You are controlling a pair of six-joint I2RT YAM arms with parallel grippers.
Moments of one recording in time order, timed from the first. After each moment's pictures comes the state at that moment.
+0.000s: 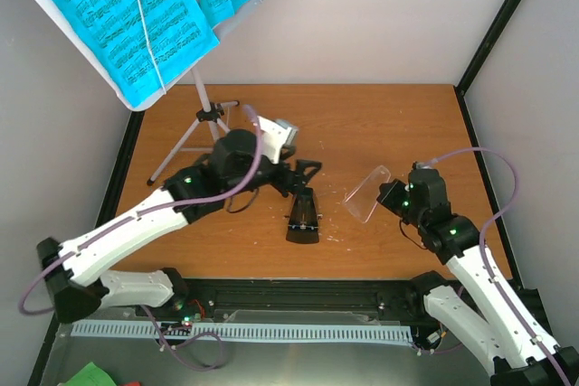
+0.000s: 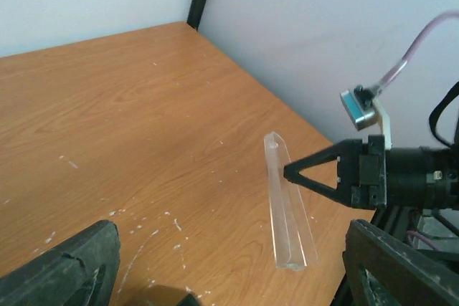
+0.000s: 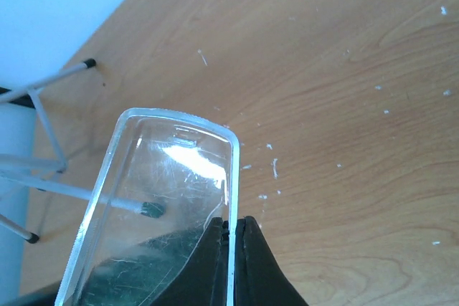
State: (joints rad) left arm -0.87 1.14 1.16 -0.36 0.08 -0.34; right arm 0.36 0.69 0.63 -0.59 -0.02 0.86
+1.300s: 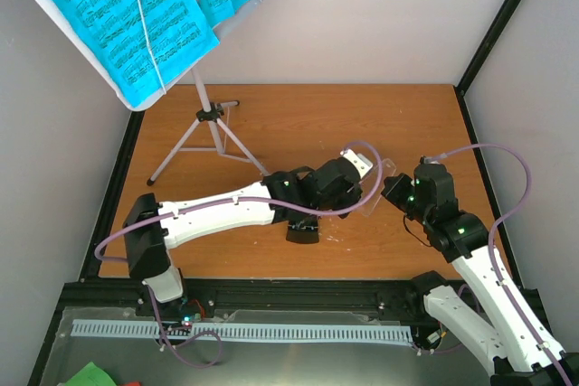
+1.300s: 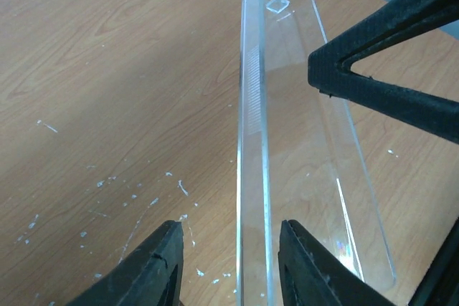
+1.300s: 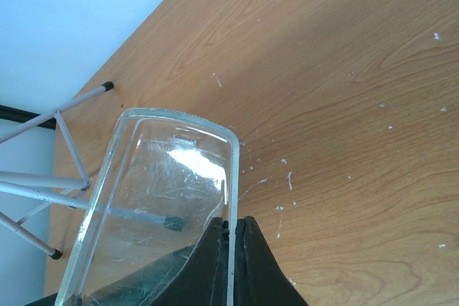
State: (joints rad) left arm -1.20 1.69 1.49 -0.52 -0.28 -0.26; right arm 0.36 0.69 0.75 -0.66 0.02 0.91
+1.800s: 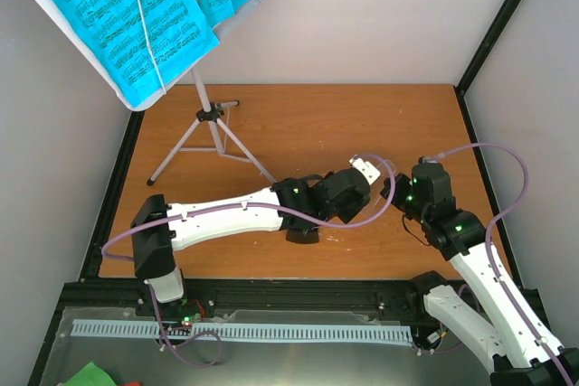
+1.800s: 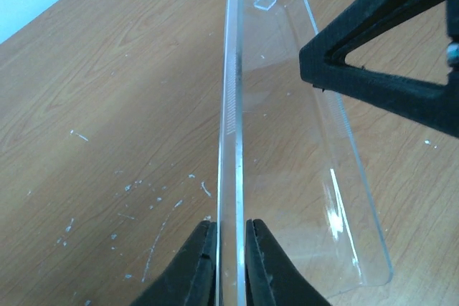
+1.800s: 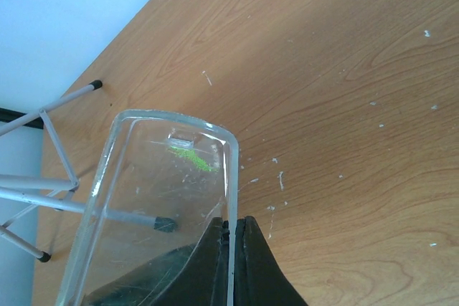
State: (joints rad) left arm -1.25 1.73 1.53 -0.55 -0.42 -0.20; right arm 0.36 0.71 0.75 -0.66 0.03 0.91
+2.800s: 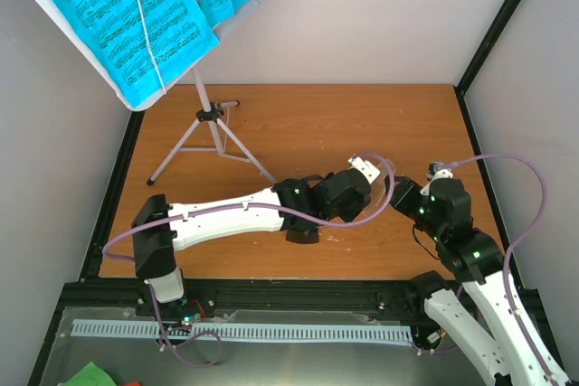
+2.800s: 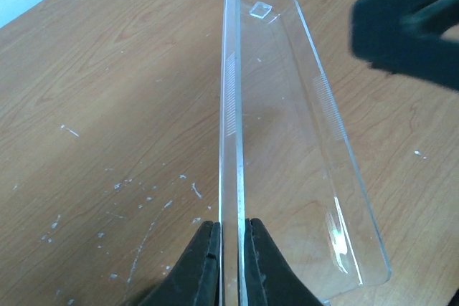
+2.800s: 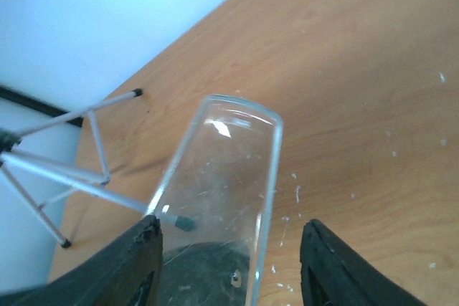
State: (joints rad) left arm -1.26 1.74 1.54 -0.54 -0.43 -0.24; right arm 0.36 0.55 0.73 -0.69 0.02 0.83
